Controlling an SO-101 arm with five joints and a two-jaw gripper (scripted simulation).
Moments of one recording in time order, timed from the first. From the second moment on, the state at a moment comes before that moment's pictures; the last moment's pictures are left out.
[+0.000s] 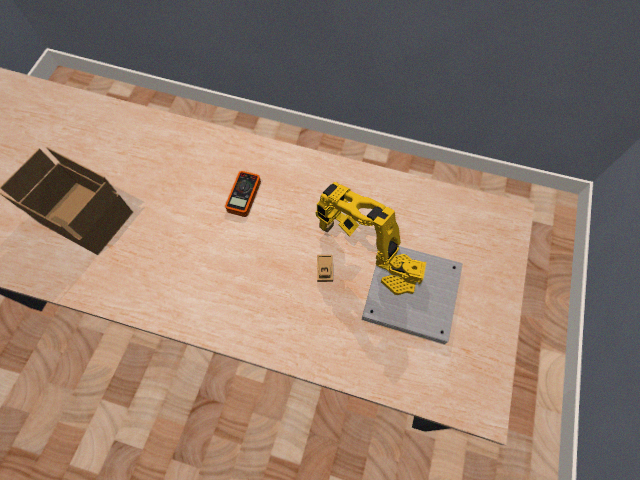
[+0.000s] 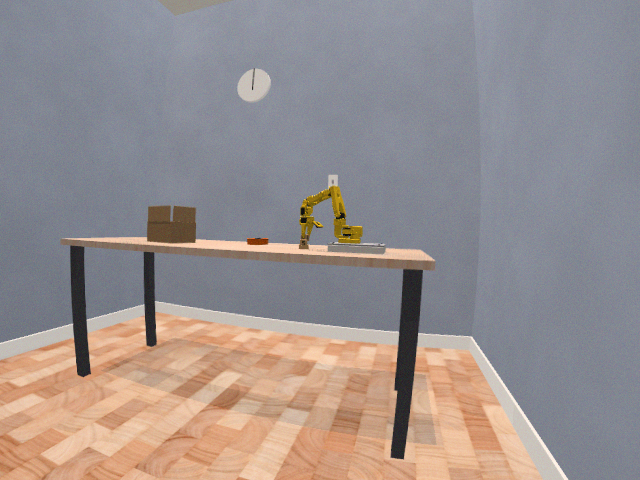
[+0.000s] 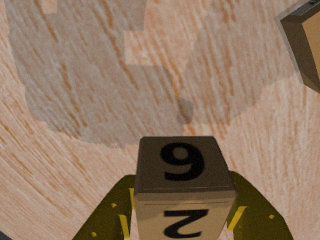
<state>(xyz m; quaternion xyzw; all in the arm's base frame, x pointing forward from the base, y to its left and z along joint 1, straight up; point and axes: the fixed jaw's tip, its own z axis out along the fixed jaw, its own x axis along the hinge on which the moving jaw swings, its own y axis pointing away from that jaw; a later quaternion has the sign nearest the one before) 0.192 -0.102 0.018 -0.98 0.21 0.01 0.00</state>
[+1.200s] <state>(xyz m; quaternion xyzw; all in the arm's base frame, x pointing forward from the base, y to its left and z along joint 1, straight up) 0.194 -0.103 0.009 -0.98 0.21 -0.01 0.00</state>
